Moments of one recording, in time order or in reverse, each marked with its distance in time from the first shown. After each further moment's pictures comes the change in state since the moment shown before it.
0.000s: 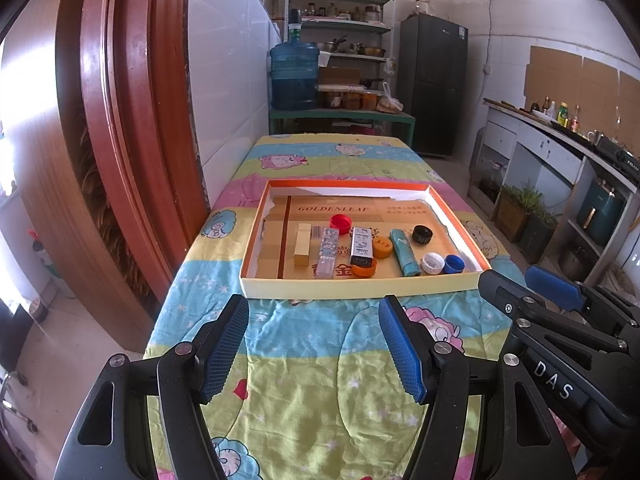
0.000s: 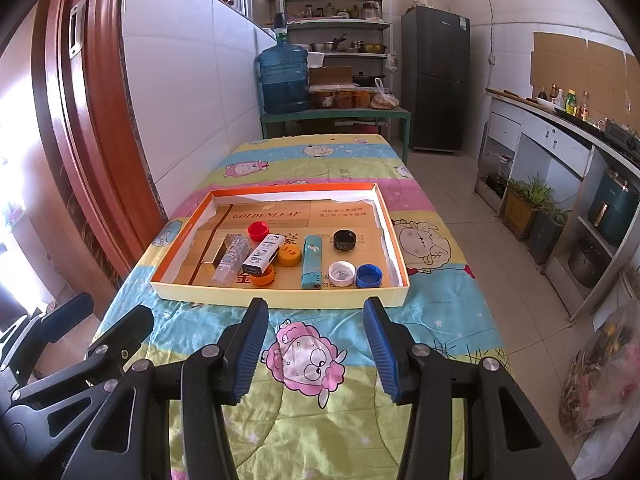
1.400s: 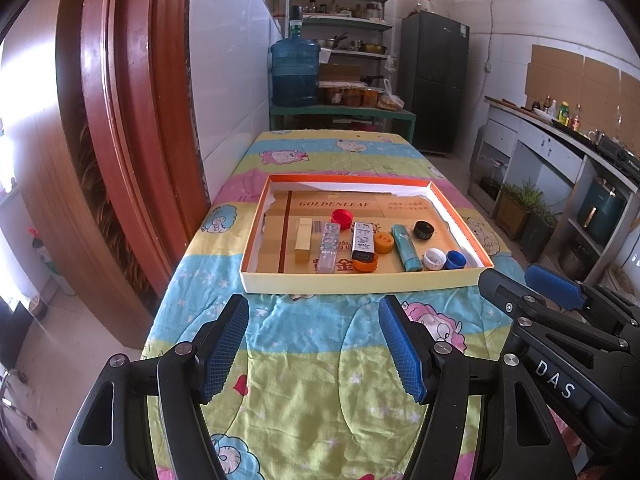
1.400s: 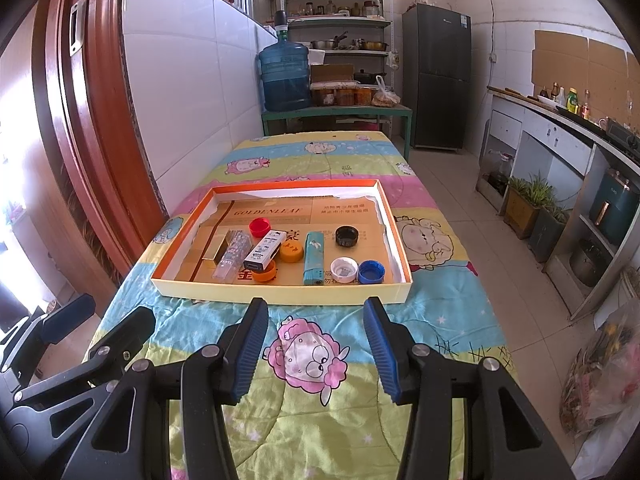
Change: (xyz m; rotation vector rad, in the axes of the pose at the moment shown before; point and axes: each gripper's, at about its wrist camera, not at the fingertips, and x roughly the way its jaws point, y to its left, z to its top) left arm 0.001 0.000 -0.001 0.000 0.007 0.001; right arm 0.001 0.002 -0.001 0.000 0.004 0.003
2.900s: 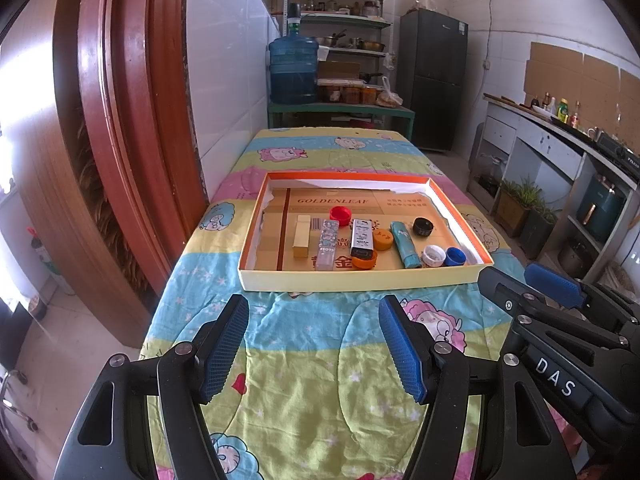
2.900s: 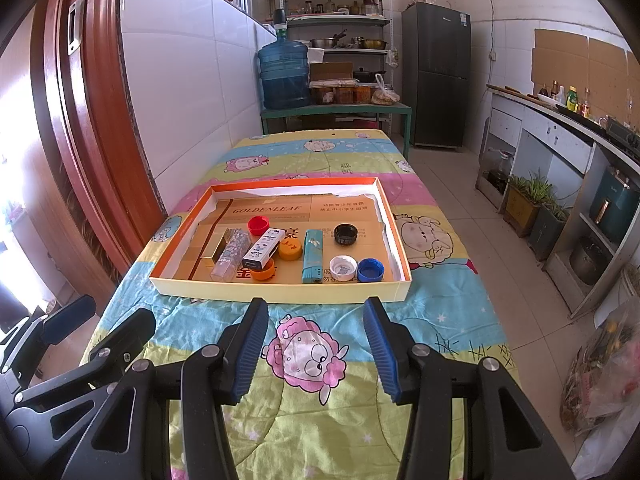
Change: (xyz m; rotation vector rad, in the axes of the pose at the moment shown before) left arm 0.001 0.000 -0.003 0.001 0.006 0.000; right arm 0.002 0.001 -0.003 0.001 0.006 0.001
